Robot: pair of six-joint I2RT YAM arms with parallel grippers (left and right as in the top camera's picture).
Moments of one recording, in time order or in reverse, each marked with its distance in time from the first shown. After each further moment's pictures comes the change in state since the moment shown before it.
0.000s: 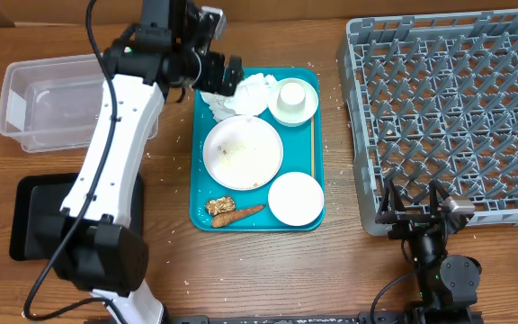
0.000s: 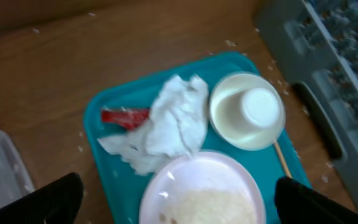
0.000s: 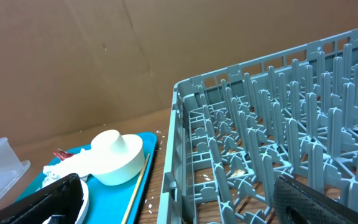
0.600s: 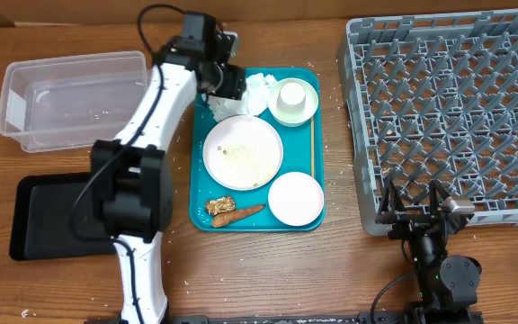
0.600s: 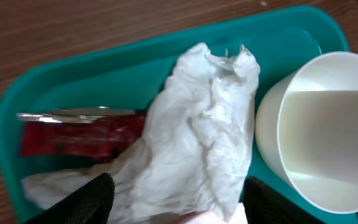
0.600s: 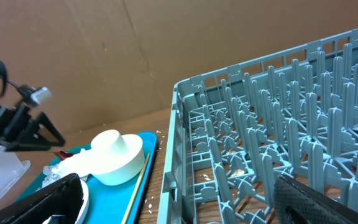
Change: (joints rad) left arm -0.030 0.353 0.011 0.184 -0.014 -0.070; right arm 0.000 0.000 0.000 0.000 0.000 0.000
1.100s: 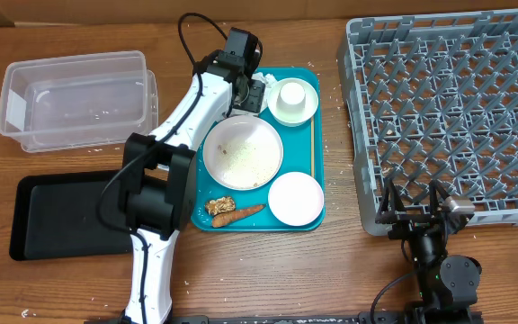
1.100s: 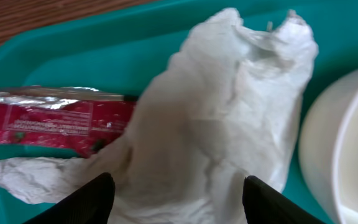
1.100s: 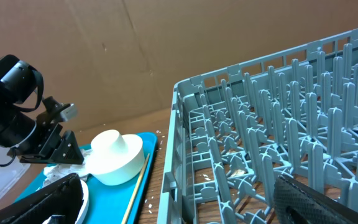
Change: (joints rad) left arm -0.118 0.068 0.000 0.007 -0.296 -0.104; right arm 0.000 0.000 0.000 0.000 0.000 0.000
